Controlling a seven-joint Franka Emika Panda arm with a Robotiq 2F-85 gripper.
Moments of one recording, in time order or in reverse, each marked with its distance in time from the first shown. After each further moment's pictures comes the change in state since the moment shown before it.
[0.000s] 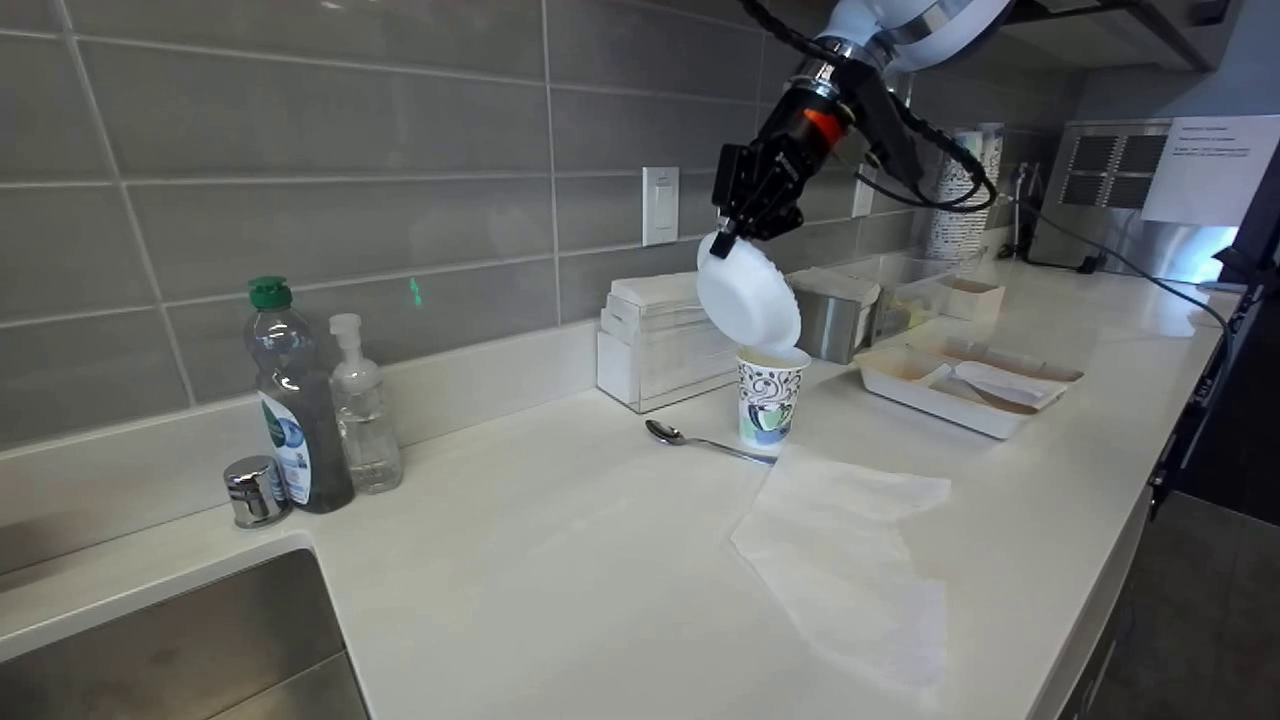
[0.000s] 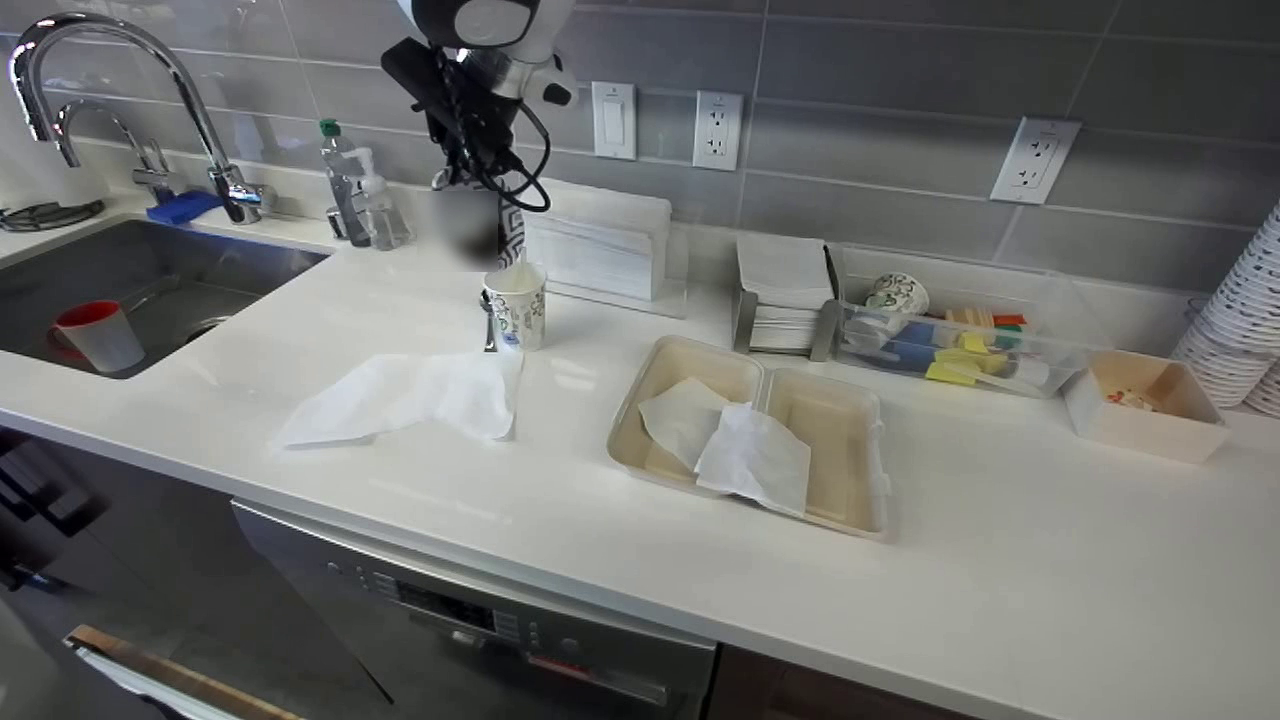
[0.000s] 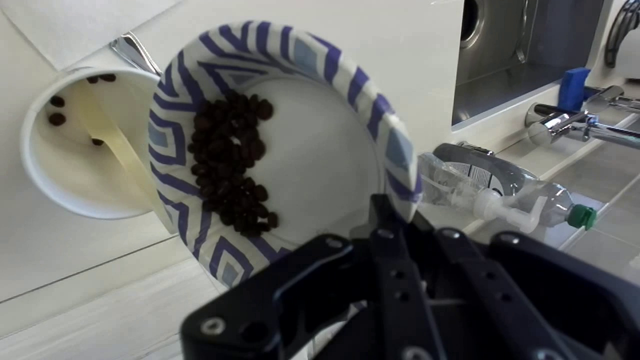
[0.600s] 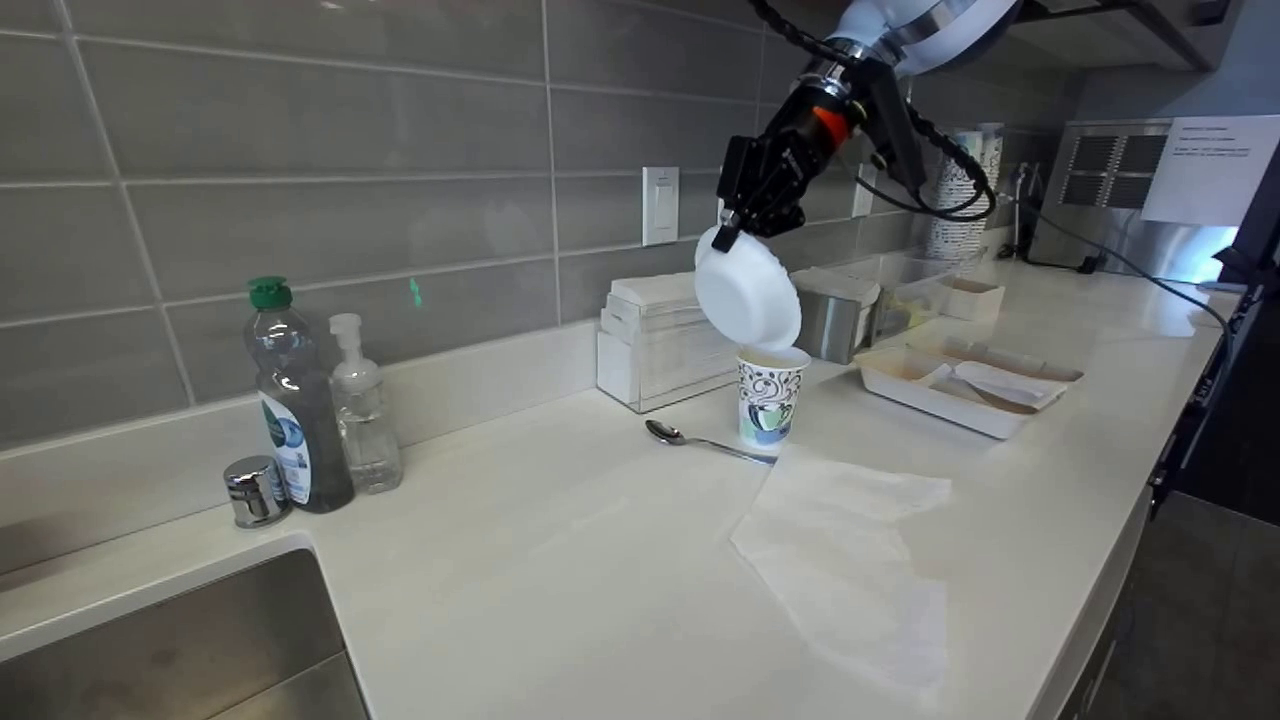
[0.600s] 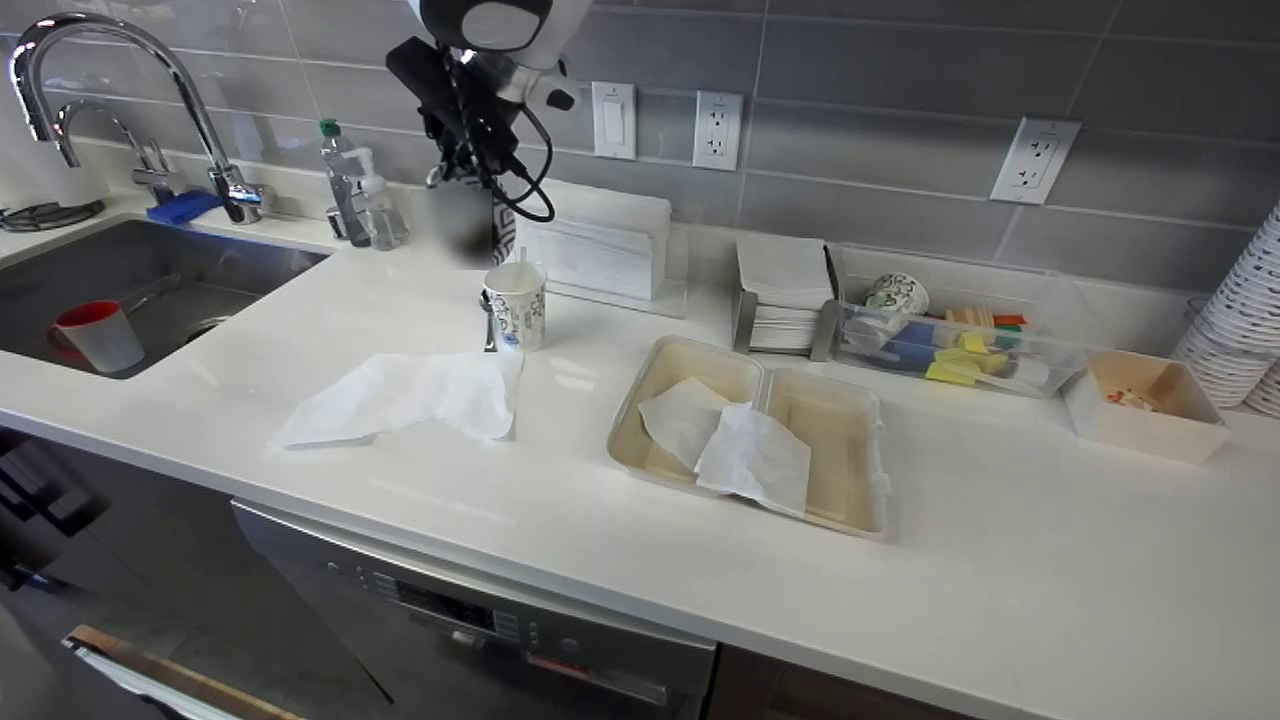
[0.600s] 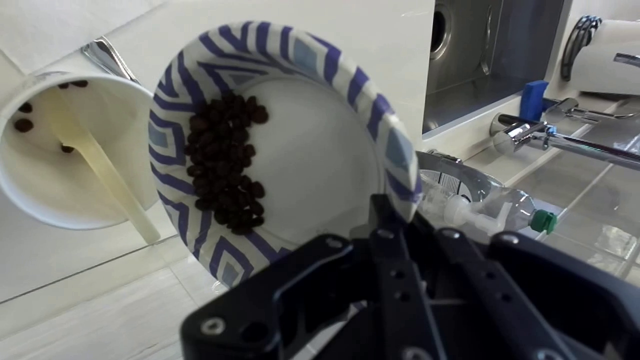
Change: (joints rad) arm -0.015 -0.001 -0.011 0.000 0.067 -0.061 -0.074
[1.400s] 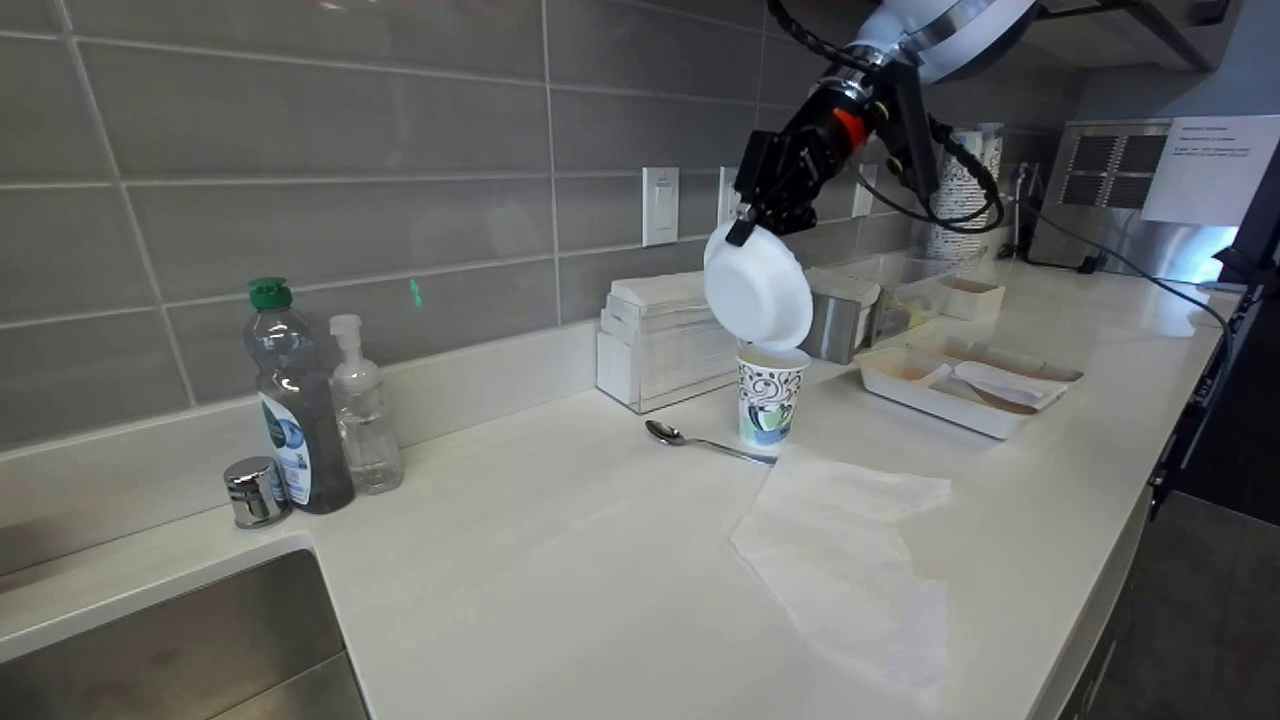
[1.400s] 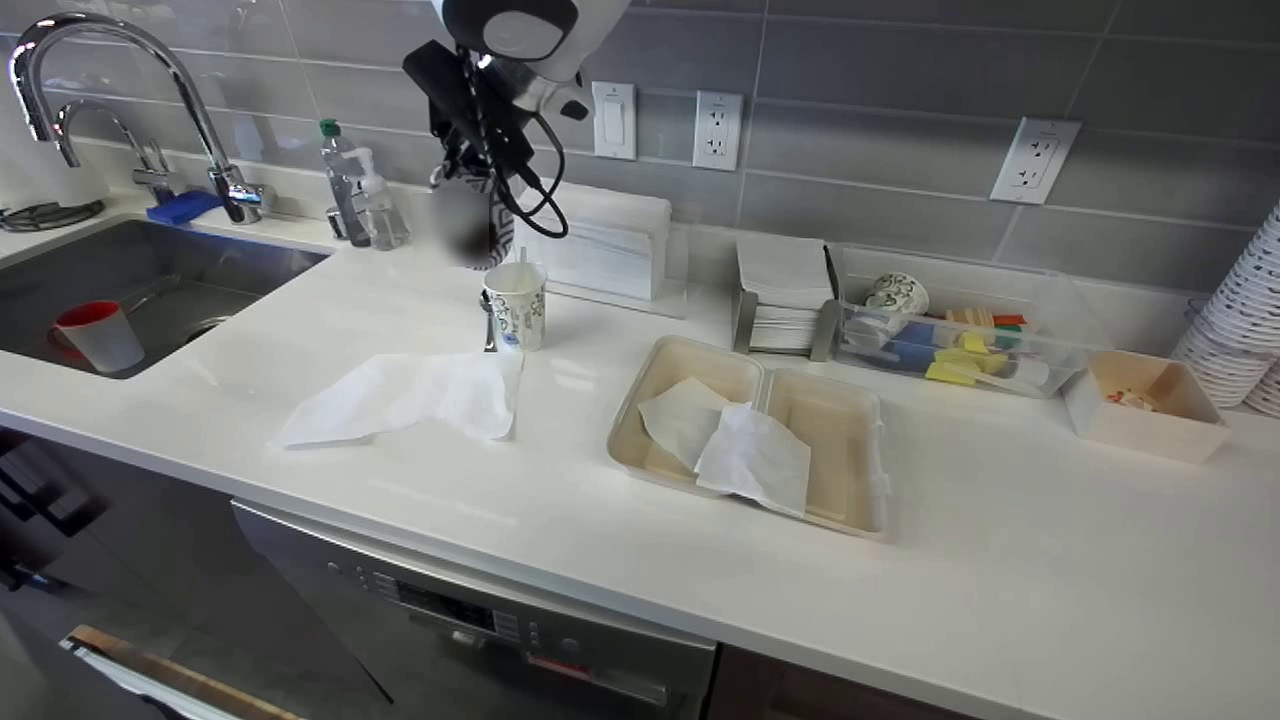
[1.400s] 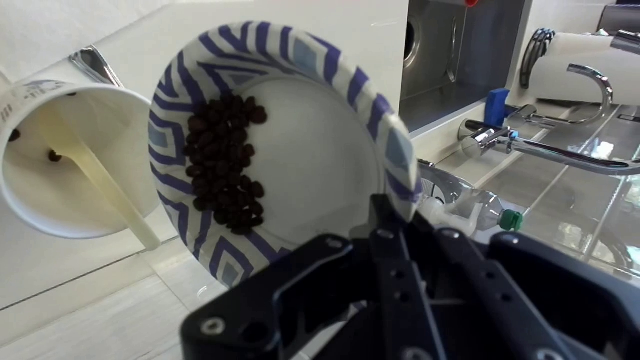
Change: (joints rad) arm -0.029 0.003 -0.027 -0.001 0.067 -0.083 -0.082
